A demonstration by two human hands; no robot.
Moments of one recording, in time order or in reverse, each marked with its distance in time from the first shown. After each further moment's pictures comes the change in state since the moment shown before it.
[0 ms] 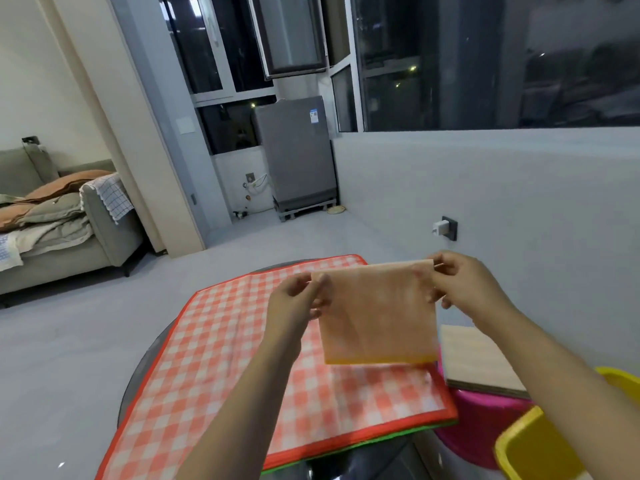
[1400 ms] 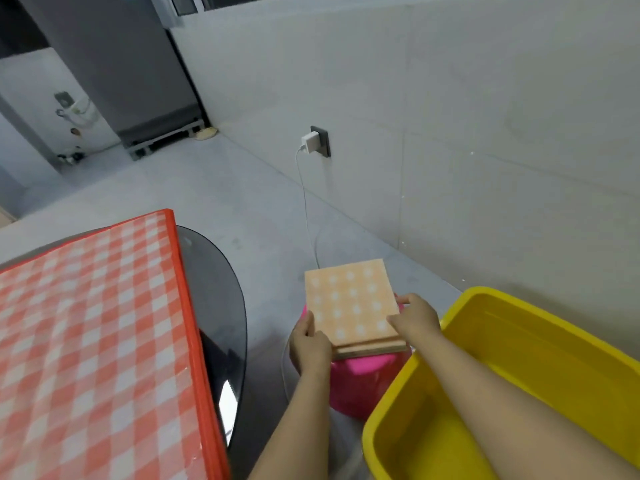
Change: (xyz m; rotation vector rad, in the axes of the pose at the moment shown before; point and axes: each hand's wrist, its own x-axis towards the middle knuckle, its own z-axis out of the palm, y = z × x) left_hand 0.041 -0.289 0.309 0.192 0.020 -0.521; right_hand 0.062 0.344 -0.095 -0.342 0.183 0.795
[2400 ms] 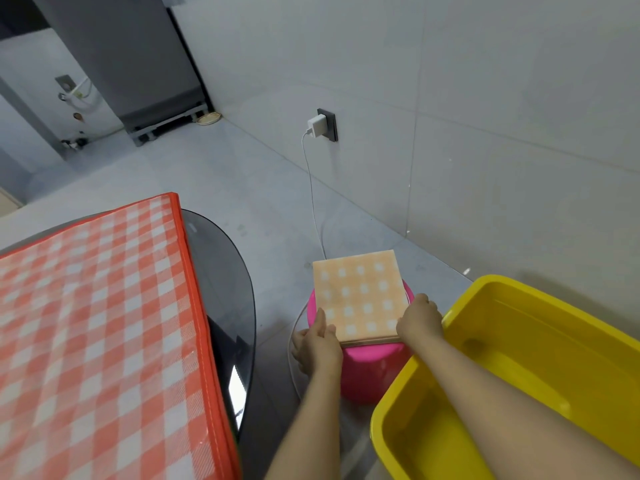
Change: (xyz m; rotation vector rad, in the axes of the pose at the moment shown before) left_hand 0.000 -0.027 -0.001 0.214 0.064 -0.071; right_hand 0.001 0.014 0.028 -0.337 0.038 0.045
